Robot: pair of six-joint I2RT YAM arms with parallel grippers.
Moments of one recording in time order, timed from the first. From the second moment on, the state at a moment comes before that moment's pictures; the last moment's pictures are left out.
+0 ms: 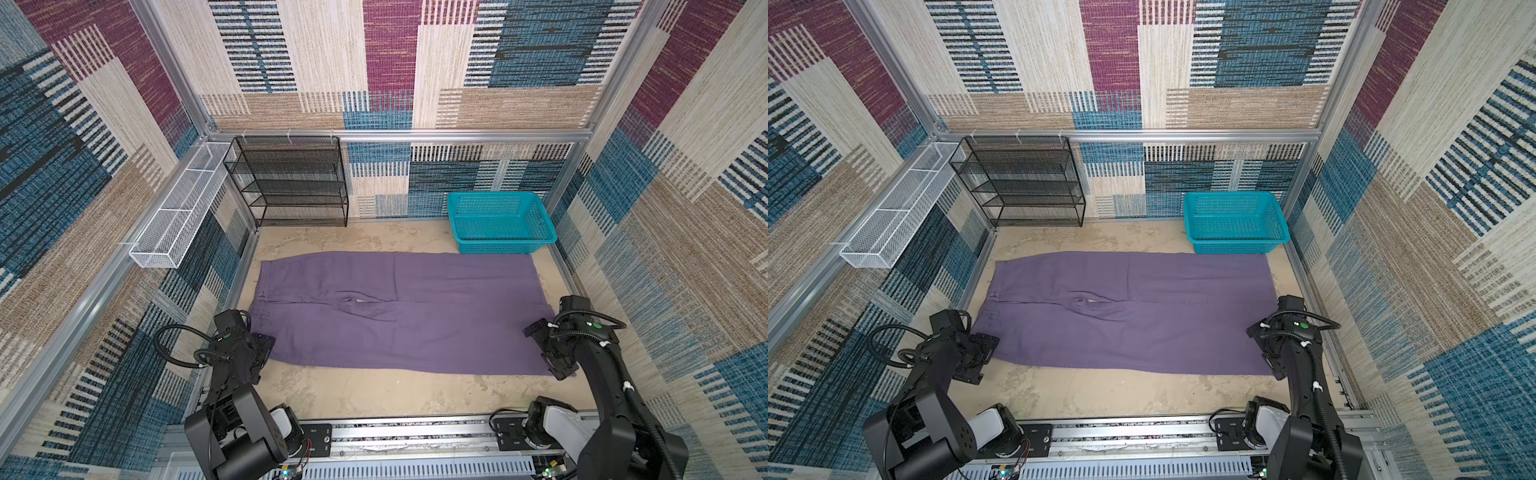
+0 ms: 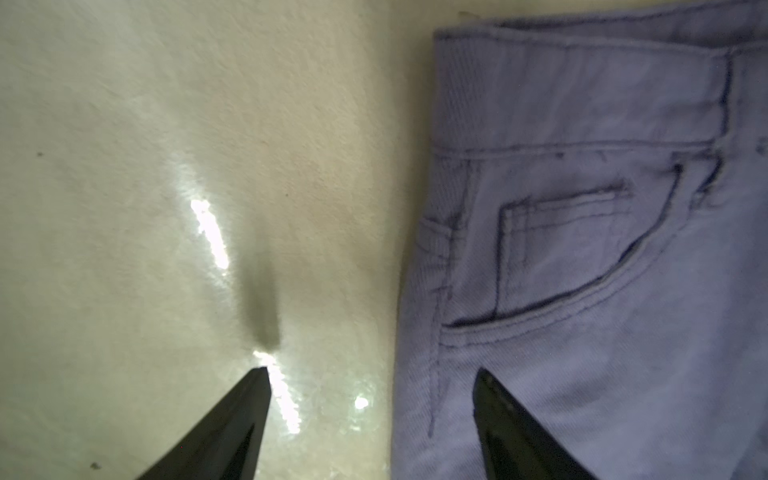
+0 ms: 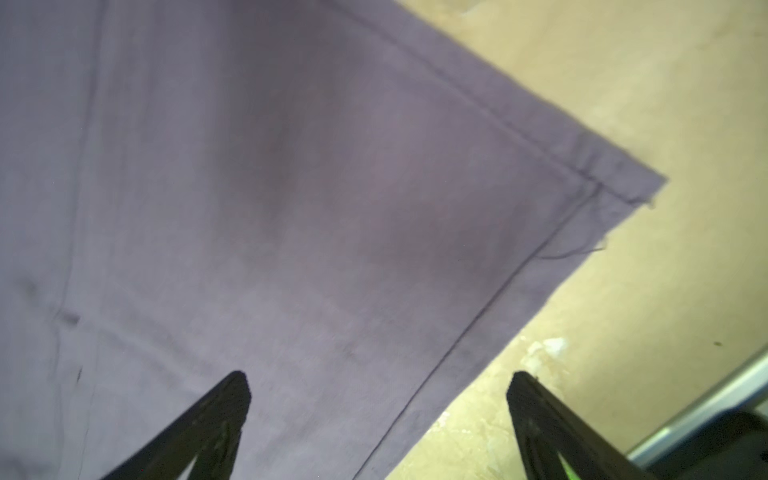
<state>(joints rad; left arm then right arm) 0.55 1.18 0.58 -0.66 0.03 -0.78 -0.34 1.03 0.63 -0.93 -0.02 0.81</state>
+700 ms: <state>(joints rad) 0.56 1.31 0.61 -0.52 0.06 -0.79 -0.37 1.22 0.56 -0.79 0.12 0.98</state>
